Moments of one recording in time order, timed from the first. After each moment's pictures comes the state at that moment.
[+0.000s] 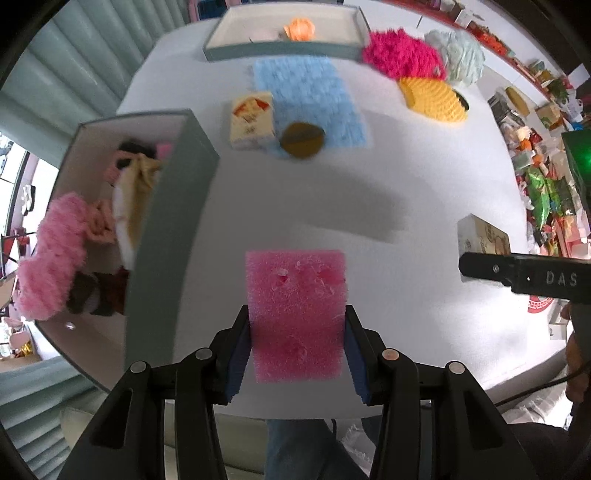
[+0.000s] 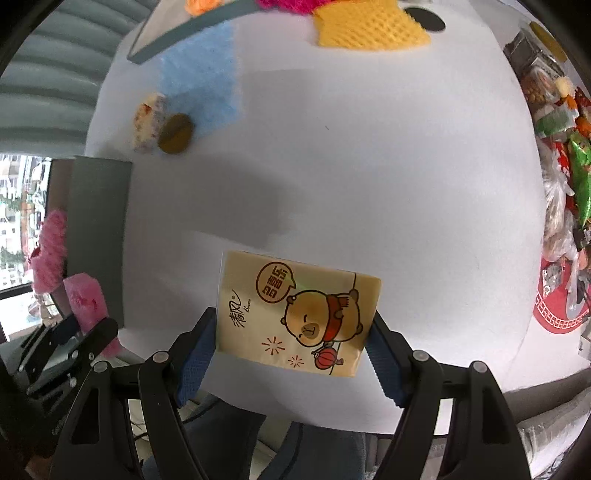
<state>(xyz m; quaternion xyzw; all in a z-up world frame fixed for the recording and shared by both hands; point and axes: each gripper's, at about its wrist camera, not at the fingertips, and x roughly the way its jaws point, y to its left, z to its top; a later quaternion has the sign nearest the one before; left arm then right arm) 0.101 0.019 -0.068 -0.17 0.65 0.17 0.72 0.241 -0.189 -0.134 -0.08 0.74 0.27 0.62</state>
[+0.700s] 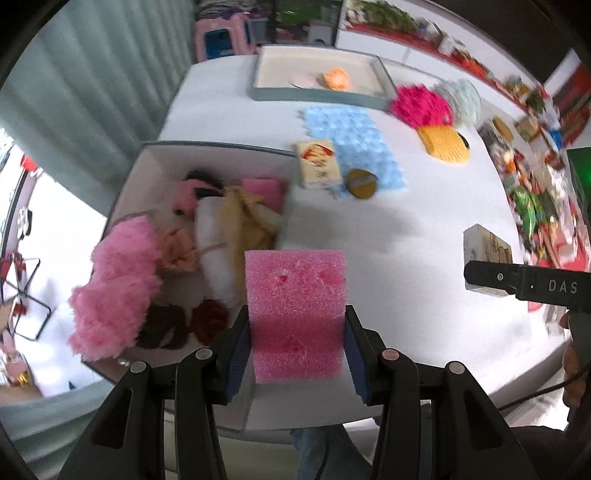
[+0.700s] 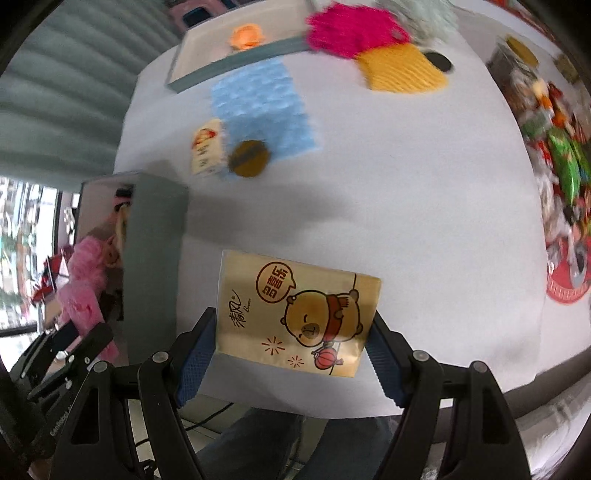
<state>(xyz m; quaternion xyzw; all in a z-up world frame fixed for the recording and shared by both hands) 0.030 0.107 -0.023 -0.17 0.59 0.16 0.77 0.179 -0.094 -0.068 -0.05 0.69 0.24 0.68</state>
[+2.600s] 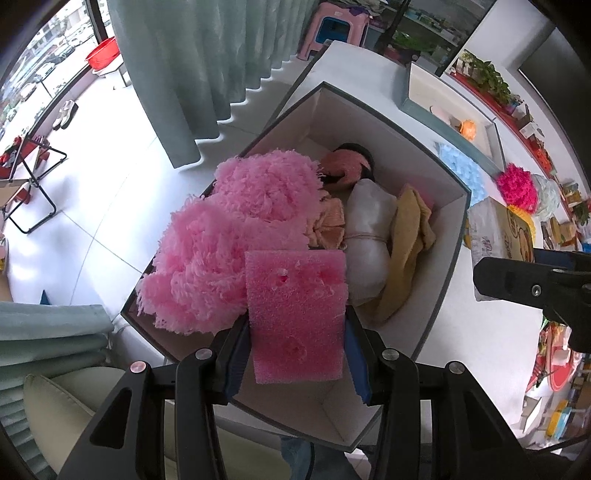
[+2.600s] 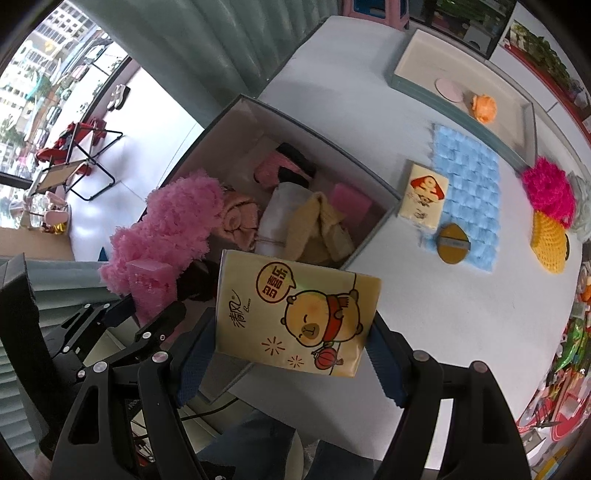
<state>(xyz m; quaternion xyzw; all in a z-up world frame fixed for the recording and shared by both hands) -0.057 0.220 -0.073 -0.31 0.55 0.27 0.73 0.105 0.128 -0.039 -0.25 0.63 0.39 0.62</state>
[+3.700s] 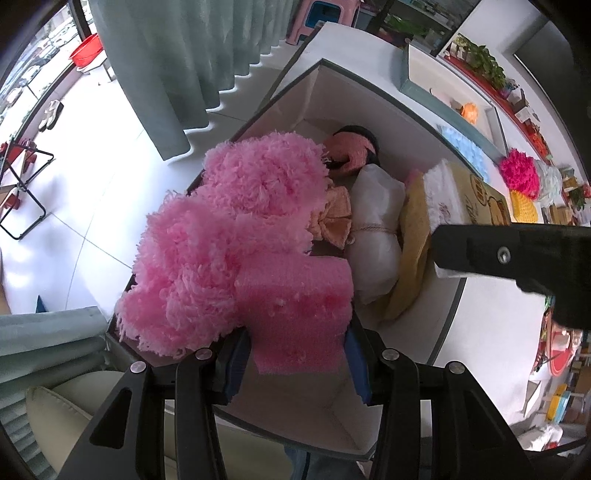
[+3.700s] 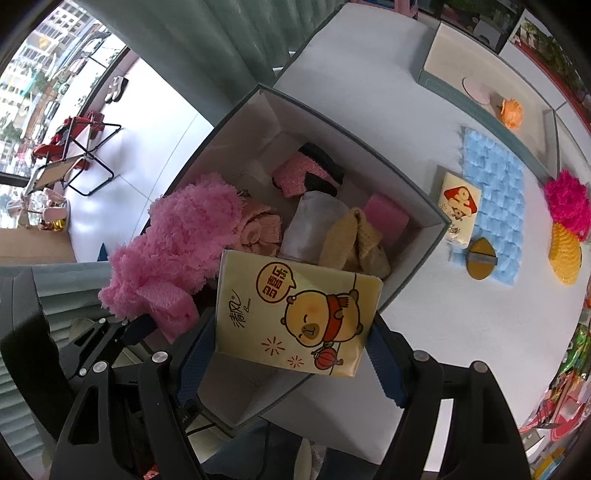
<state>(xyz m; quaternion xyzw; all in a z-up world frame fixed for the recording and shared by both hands) -0.051 0.230 -0.095 -0.30 0.58 0.24 0.72 0.099 0.168 -0.061 -0.26 0.65 0.38 0.60</state>
